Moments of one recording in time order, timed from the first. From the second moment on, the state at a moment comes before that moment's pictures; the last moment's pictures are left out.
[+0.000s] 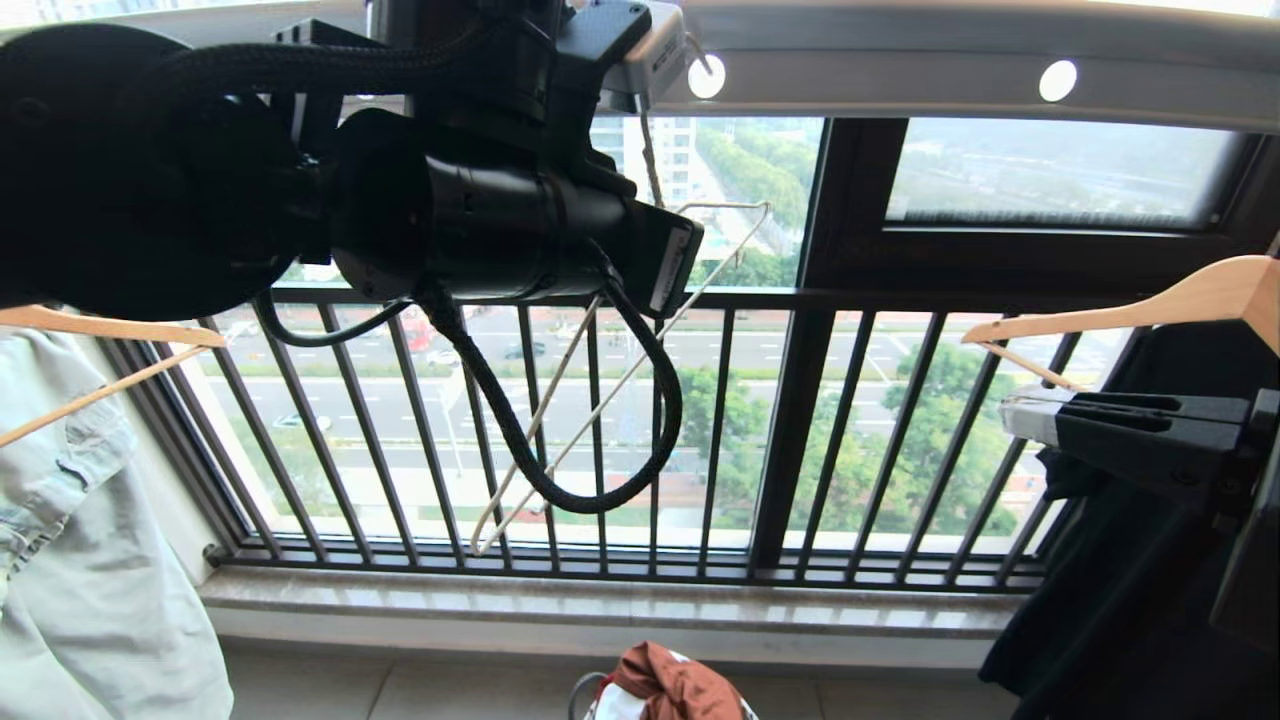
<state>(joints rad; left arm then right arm) -0.80 1.75 -1.73 0.19 0.24 0.12 0.81 1.09 -0.92 0.01 -0.21 -0.15</state>
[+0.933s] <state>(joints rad) -0.79 1.81 -1.78 0.19 0.24 0.14 0.81 1.09 -0.92 0.01 -0.21 -0.15</state>
